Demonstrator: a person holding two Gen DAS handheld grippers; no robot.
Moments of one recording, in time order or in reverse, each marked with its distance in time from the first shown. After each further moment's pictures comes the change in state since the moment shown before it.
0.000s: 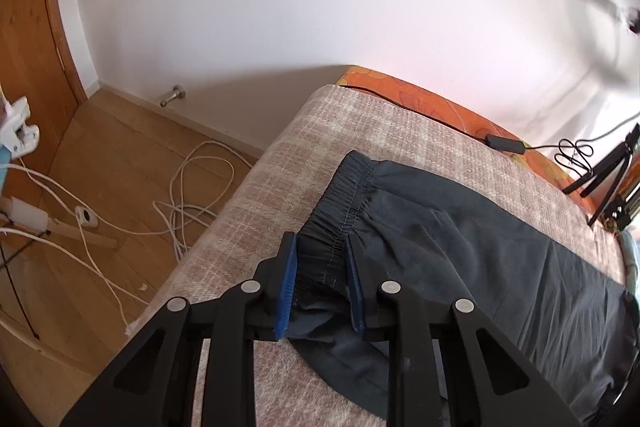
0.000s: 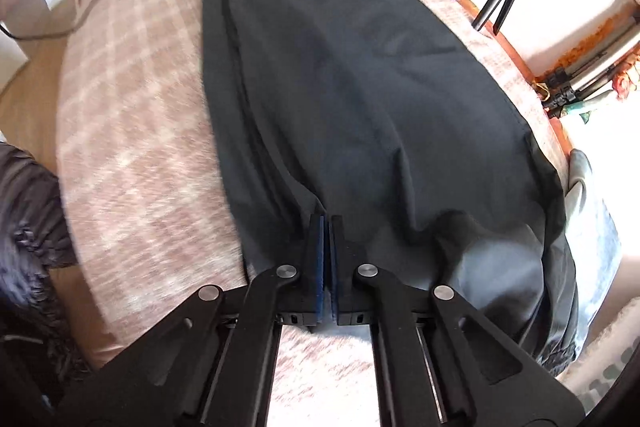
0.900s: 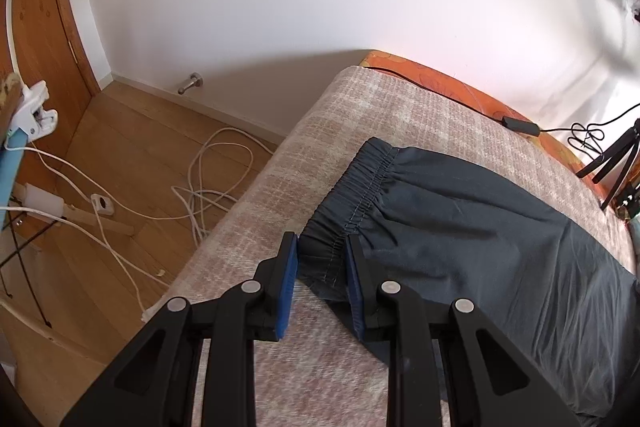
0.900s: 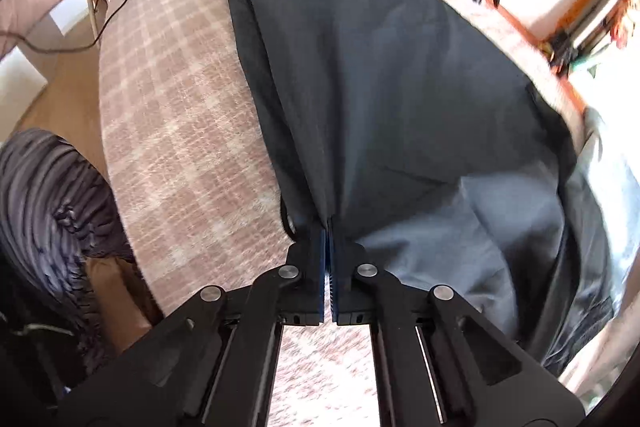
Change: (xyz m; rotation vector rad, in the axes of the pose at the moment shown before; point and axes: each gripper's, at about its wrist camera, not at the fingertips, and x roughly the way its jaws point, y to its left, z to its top) left arm -0.002 0.022 -0.020 -0.010 0.040 0.057; right arm -0.012 -0.002 -0.036 0.099 0.004 0.118
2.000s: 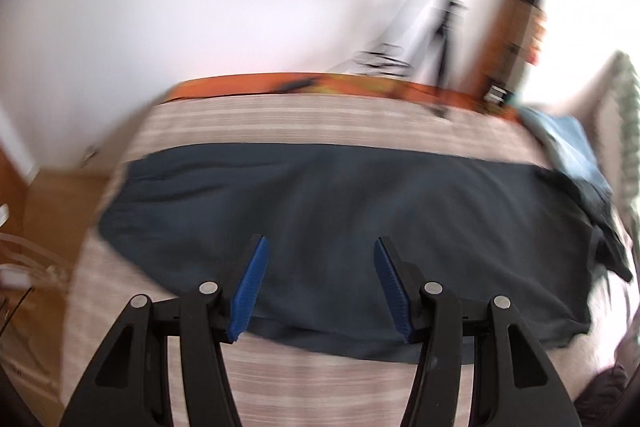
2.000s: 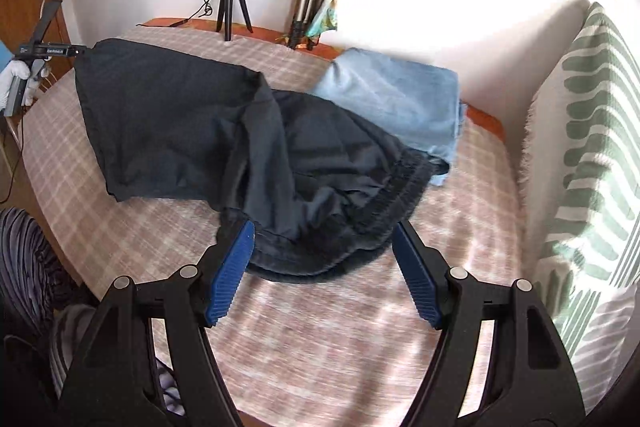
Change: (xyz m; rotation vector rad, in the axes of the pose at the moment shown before) left arm -0.118 -0.198 -0.084 0.403 -0.013 -0.282; right arm -0.167 -0.145 -0.179 0.418 -0.260 -0.370
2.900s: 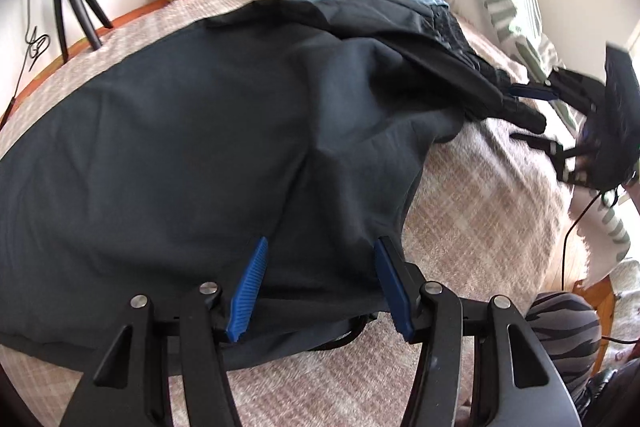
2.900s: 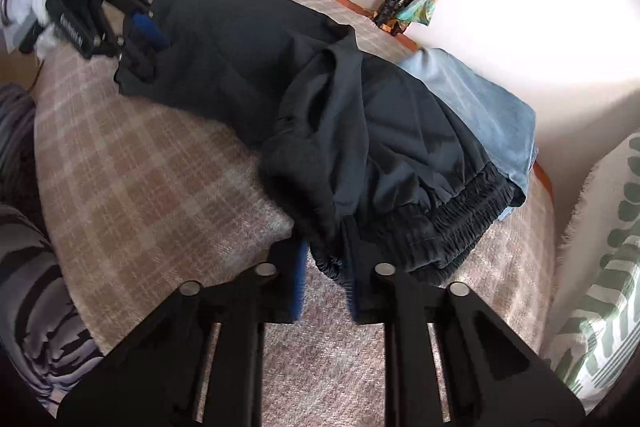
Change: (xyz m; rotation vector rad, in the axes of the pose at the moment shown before) left arm 0.047 -0.300 -0.084 0.411 0.280 -0.365; right arm 0.076 0.044 -0.043 -0.341 -0.013 0.088
